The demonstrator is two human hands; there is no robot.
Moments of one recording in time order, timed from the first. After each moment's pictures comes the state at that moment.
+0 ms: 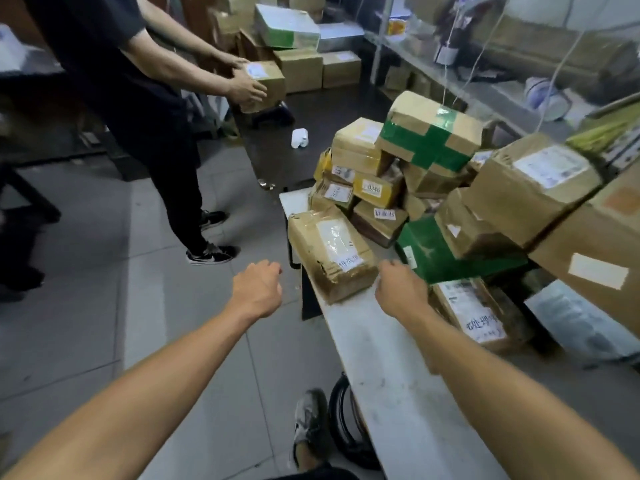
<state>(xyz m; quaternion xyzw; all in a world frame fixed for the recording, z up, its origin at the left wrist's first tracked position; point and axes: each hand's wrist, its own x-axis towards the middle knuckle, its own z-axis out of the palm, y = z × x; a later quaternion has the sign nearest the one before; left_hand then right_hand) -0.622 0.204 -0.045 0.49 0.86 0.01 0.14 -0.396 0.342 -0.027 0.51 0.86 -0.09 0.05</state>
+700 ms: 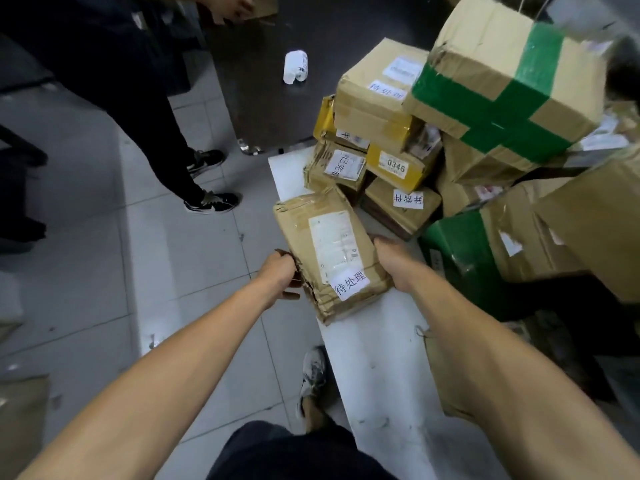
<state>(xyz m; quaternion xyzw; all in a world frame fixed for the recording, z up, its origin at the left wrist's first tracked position) -0.640 0.344 -0.113 0.03 0.79 0.33 0.52 -0.483 0.480 -0.095 0.61 0.52 -0.60 0.01</state>
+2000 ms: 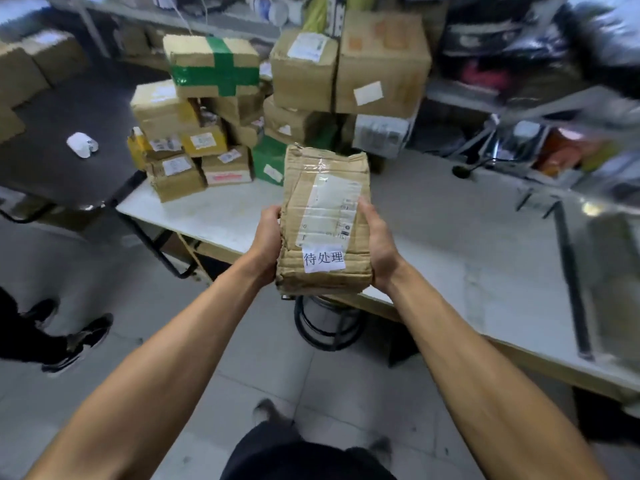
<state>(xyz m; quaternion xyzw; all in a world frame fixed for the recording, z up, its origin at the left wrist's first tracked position) -0.510 0.136 0.048 0.41 0.48 0.33 0.70 -0.352 0.084 0.036 0.46 0.24 -0.65 -0.55</state>
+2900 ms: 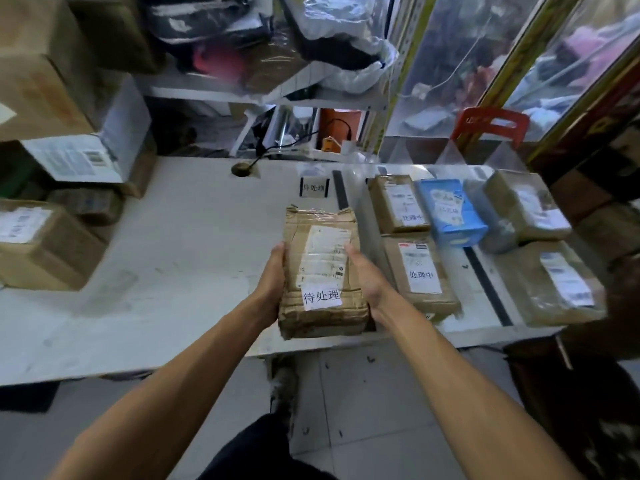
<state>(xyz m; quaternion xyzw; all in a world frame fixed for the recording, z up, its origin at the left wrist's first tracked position) -0.062 0.002 -0.023 0.41 0.42 0.10 0.80 0.062 -0.117 -0.010 0.66 0.09 -0.49 -0.57</state>
